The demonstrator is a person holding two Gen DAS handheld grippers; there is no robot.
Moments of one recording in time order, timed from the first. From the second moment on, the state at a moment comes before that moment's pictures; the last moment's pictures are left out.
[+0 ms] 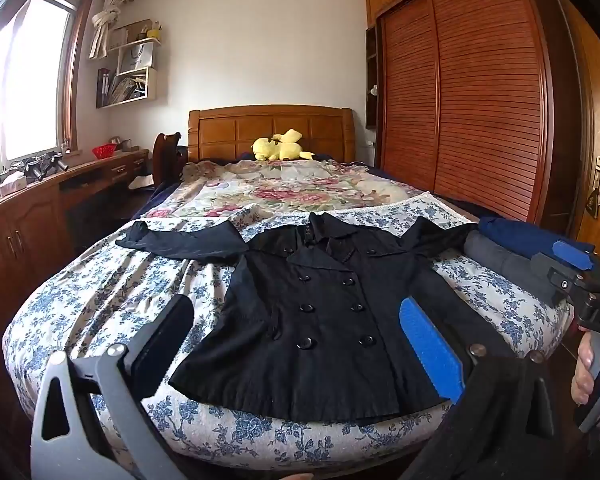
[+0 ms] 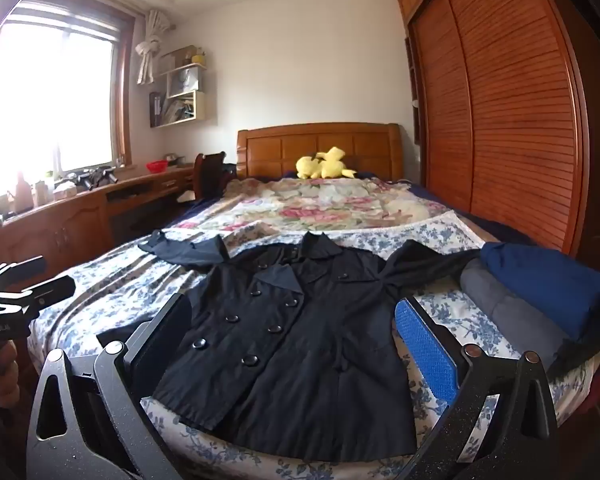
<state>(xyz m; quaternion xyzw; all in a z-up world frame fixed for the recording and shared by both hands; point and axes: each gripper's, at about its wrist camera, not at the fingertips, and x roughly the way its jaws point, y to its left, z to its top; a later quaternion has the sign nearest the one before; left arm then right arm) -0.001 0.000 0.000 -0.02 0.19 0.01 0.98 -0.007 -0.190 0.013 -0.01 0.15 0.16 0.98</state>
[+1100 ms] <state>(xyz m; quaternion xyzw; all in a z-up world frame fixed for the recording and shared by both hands) -0.008 -0.010 0.010 -0.01 0.18 0.01 0.98 -0.017 -0.176 0.014 -0.02 0.15 0.17 0.97</state>
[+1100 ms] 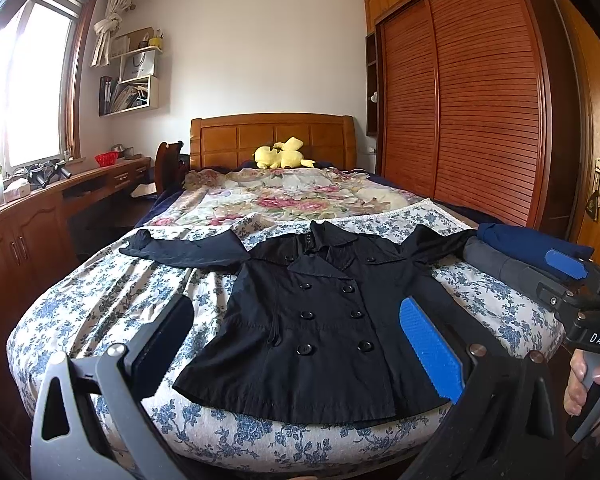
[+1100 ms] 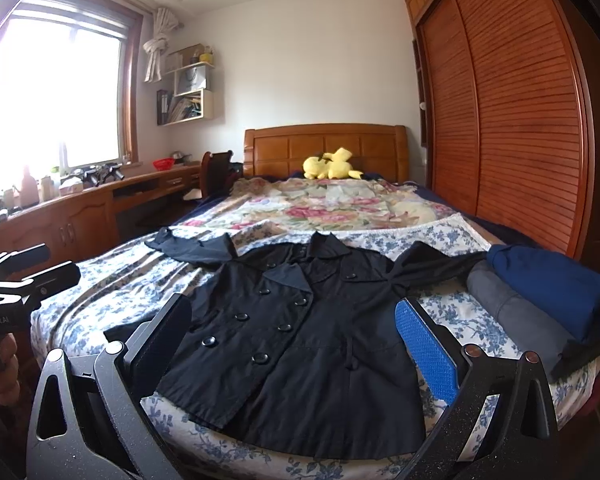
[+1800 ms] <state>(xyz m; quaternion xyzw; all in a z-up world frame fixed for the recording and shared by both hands) -0.011 -0.011 0.011 -0.01 0.18 0.01 0.98 -0.018 -0.177 0.015 -0.02 0.15 0.17 0.97</state>
